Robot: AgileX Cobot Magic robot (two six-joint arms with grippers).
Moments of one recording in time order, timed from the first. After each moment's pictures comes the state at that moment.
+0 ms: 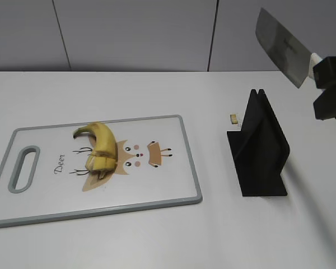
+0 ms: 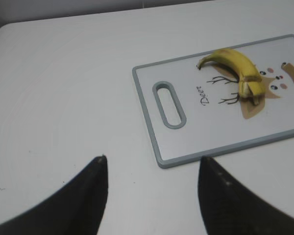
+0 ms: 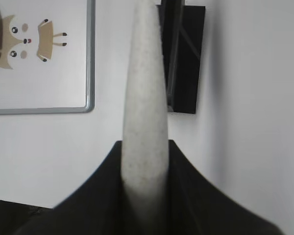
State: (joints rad) left arm -0.17 0.05 -0.48 0.00 1.08 0.12; right arm 0.49 1.14 -0.99 -0.01 0.94 0.44
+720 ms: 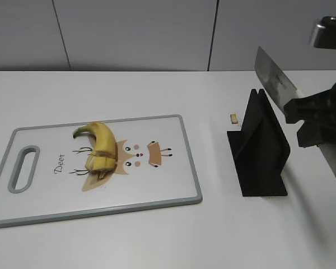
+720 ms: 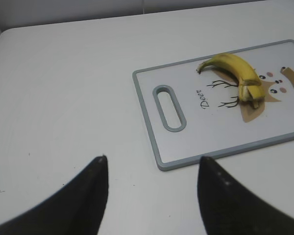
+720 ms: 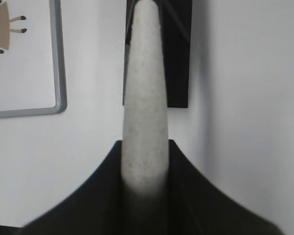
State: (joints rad) left arm -0.17 0.00 -0.48 0.00 1.08 0.12; right arm 0.49 1.26 -0.88 -0.07 0.82 0.53
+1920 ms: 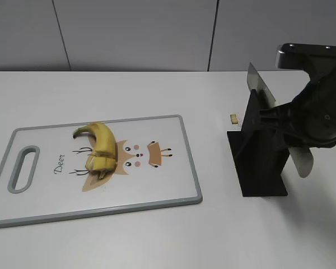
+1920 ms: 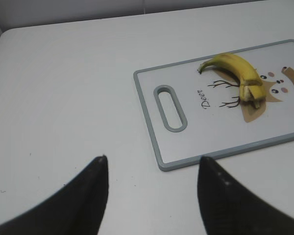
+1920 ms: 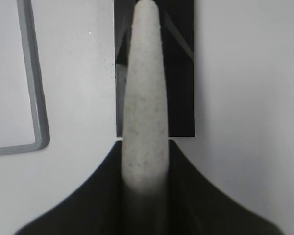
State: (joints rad) left arm -0.17 0.00 -0.48 0.00 1.08 0.12; right arm 0.49 1.46 -0.88 -0.13 0.67 0.64
